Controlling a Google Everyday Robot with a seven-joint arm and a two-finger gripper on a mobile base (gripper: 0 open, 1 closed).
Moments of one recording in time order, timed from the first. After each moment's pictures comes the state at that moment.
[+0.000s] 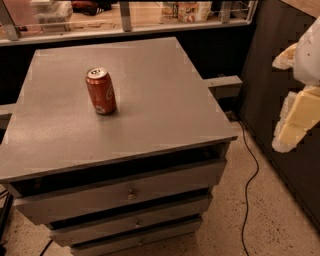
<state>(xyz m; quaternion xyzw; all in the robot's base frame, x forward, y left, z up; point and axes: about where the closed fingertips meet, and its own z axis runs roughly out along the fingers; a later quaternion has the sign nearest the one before) 0.438 -0.216 0.979 -0.60 0.78 -0.04 0.16</state>
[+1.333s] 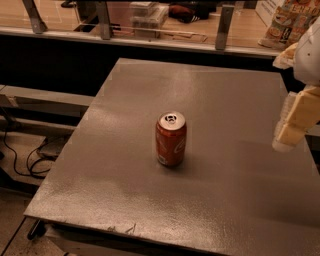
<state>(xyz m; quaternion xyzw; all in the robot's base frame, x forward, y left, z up) 0.438 -0.216 0.980 -0.60 0.78 -0.04 0.16</state>
